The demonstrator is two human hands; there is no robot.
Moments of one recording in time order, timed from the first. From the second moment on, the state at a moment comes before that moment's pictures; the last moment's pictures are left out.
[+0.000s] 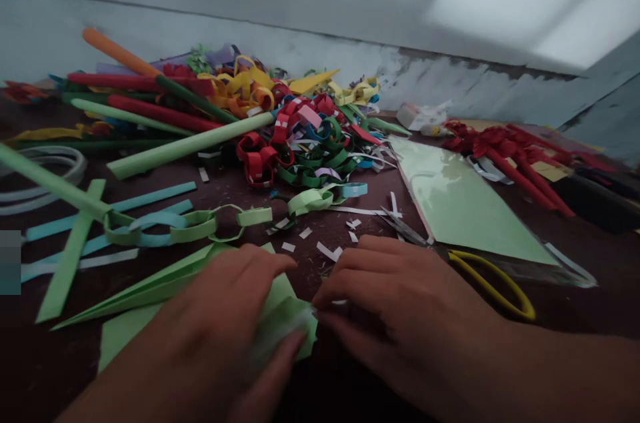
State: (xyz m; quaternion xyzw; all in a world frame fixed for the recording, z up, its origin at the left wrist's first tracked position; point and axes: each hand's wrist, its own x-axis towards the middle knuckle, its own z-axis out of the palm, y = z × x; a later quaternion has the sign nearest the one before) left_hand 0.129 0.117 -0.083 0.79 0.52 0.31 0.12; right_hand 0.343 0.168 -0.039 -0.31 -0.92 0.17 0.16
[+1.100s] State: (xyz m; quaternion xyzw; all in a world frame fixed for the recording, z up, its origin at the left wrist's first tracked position) left_hand 0.164 0.130 -0.022 0.47 0.58 0.34 0.57; right_hand 0.359 0.184 -0.048 -0.18 -0.89 0.01 0.42
